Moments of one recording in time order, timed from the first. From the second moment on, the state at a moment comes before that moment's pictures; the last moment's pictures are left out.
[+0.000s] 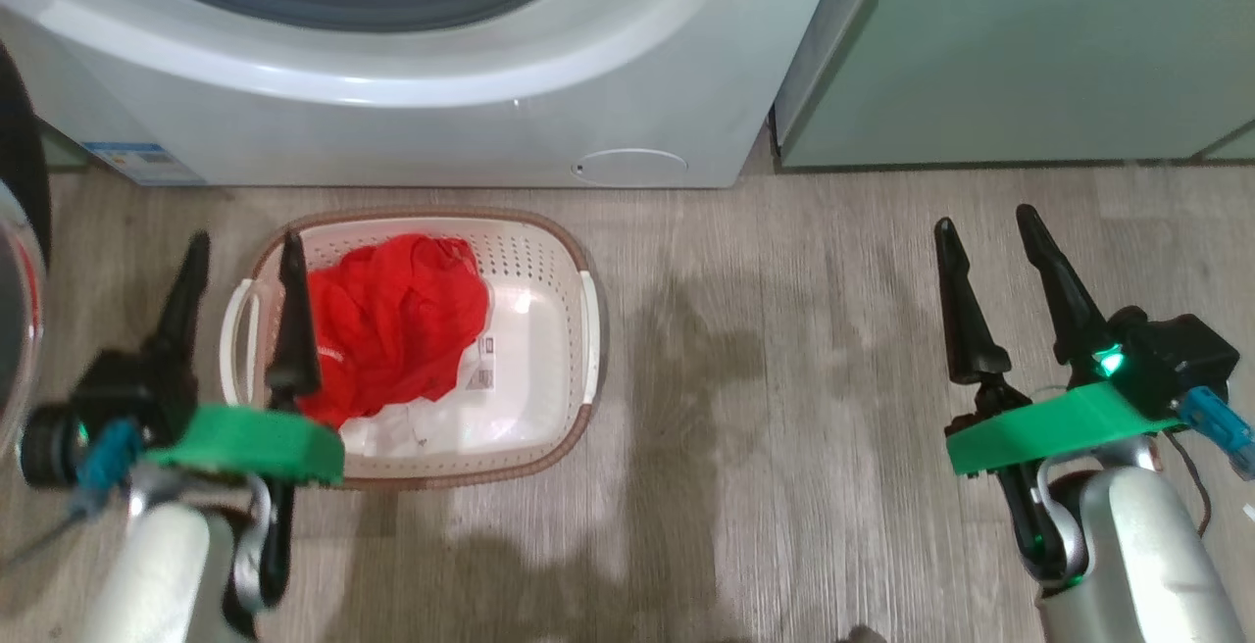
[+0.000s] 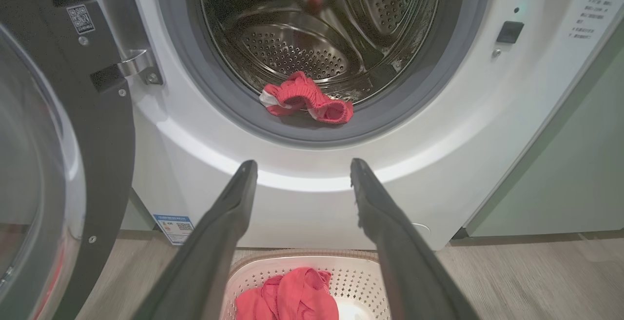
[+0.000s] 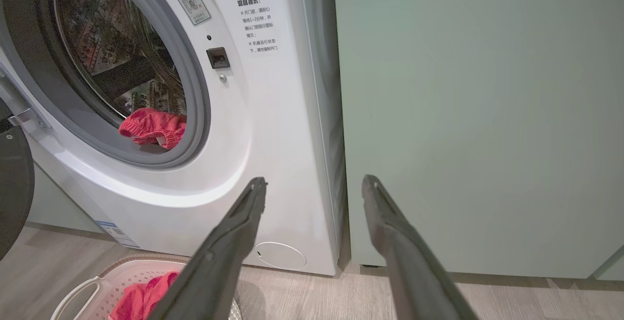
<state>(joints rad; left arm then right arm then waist) -0.14 0.27 -0.18 0.01 -0.34 0.19 -0.24 -0.15 -0.05 0.00 0.09 0.21 0.13 -0.21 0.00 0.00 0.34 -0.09</state>
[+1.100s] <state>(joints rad) -1.15 0.55 -0.23 0.59 -0.38 -0.07 0.41 -0.32 -0.05 0.14 0.08 0.40 0.13 -0.25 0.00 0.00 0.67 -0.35</state>
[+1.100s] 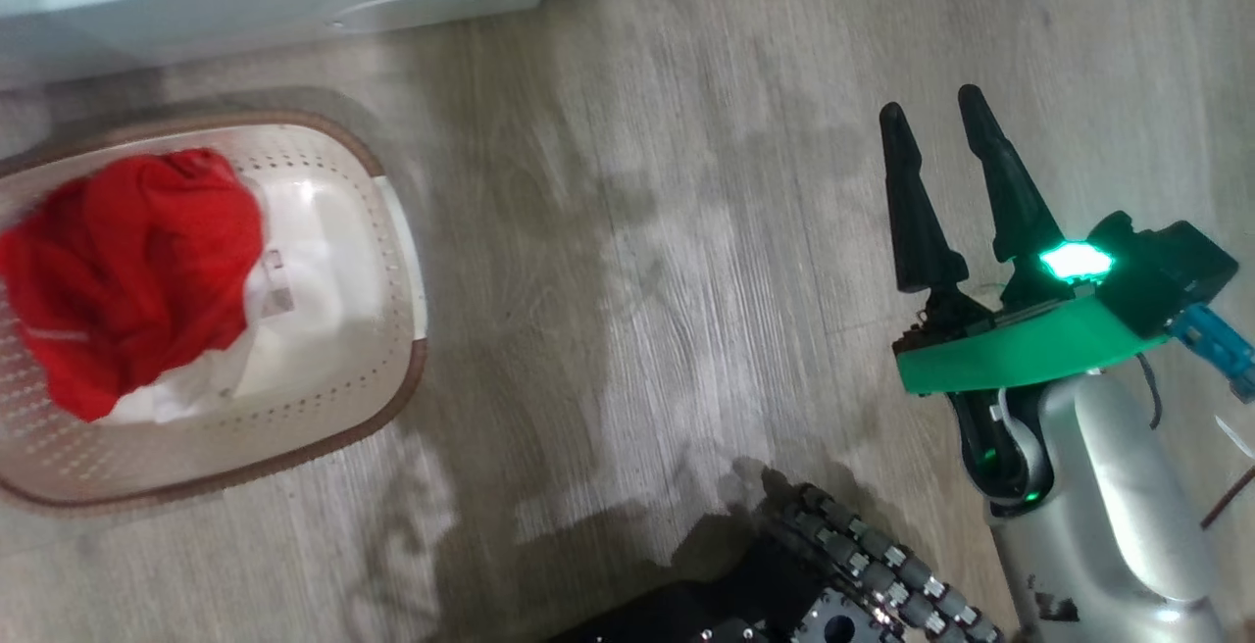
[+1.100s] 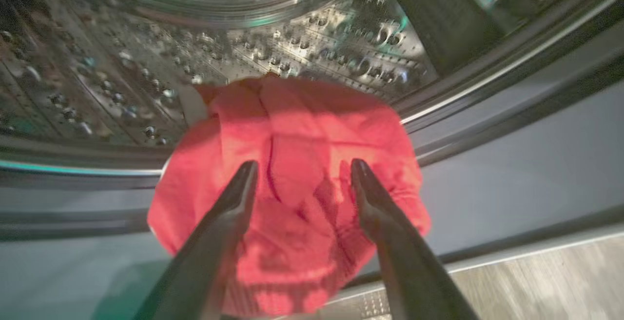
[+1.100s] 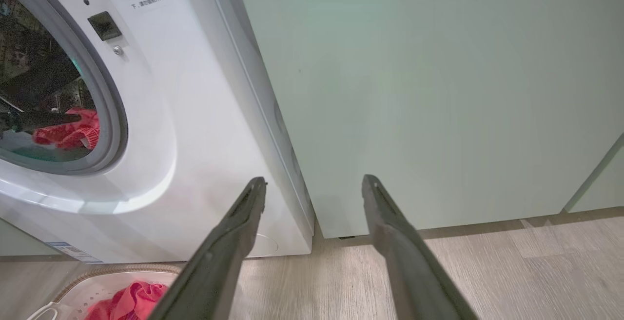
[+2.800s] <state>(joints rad) -1.40 0.62 -0.07 0.65 -0.40 0.06 -0.02 -0.37 -0.05 0.23 -0.01 0.51 0.13 -0.25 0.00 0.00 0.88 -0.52</state>
